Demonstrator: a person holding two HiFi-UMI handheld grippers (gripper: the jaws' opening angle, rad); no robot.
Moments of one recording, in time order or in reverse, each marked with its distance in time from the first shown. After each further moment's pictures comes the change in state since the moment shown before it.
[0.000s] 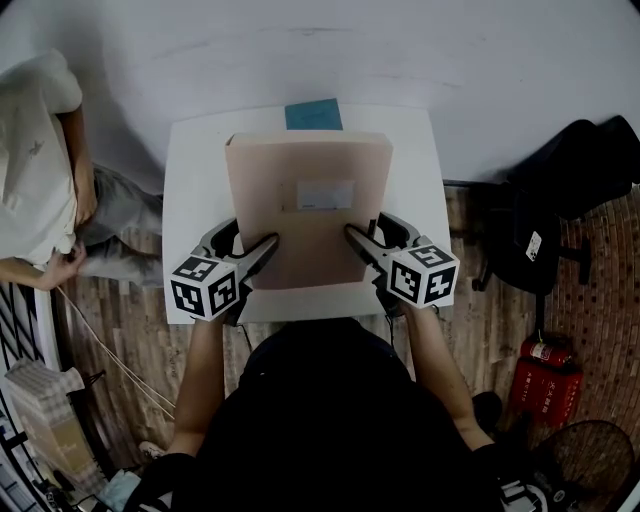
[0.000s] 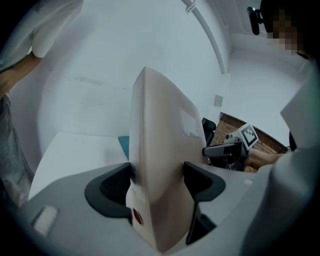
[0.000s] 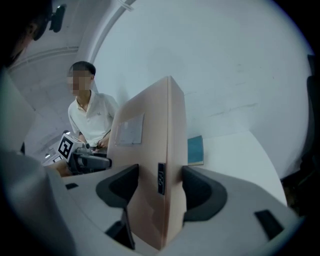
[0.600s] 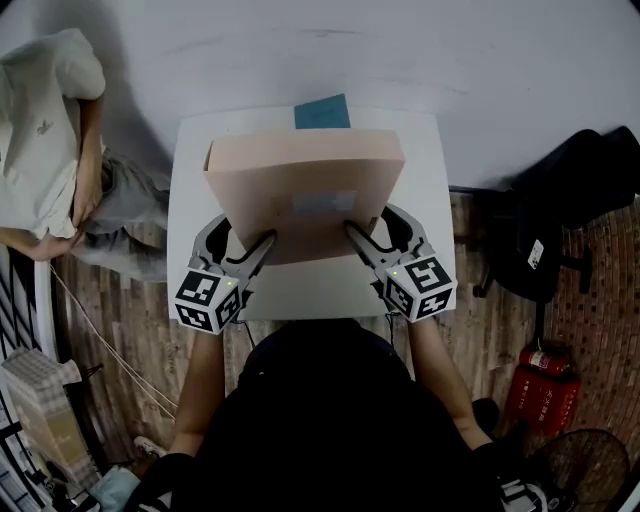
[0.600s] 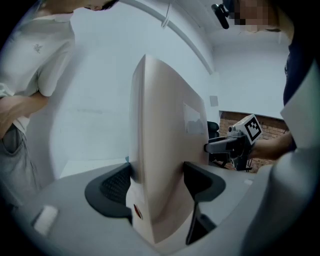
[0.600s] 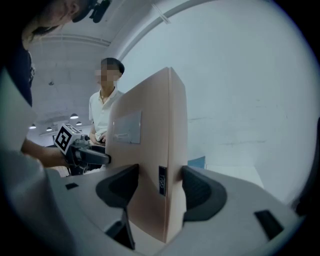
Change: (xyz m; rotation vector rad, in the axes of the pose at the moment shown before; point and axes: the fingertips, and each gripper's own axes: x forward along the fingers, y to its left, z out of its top) left arm -0.028 -0.001 0.024 0.197 -0.187 0.098; right arm -0.004 0.029 0.032 -0.274 -0.157 -0.002
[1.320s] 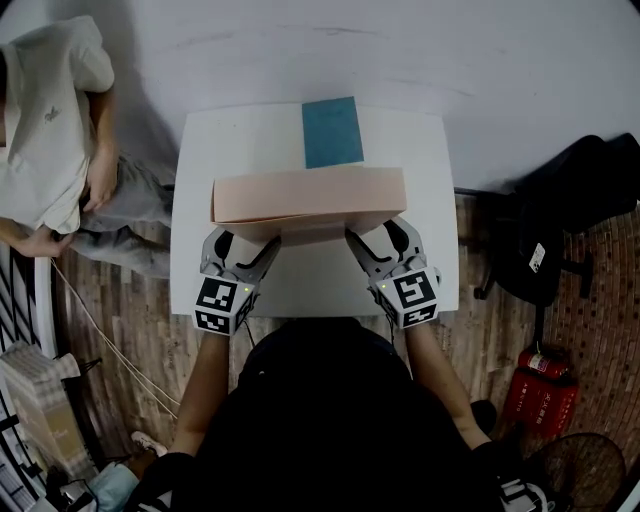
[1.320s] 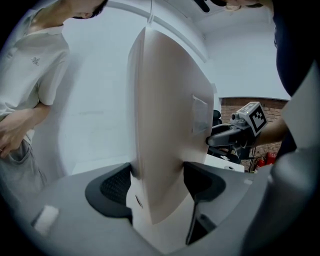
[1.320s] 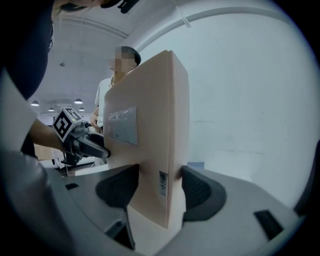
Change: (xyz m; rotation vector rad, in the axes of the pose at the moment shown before) left arm -0.003 0.006 -0.037 0.140 0.050 0.063; right arm 0.007 0.013 -0.026 -0.177 -0.009 -0.041
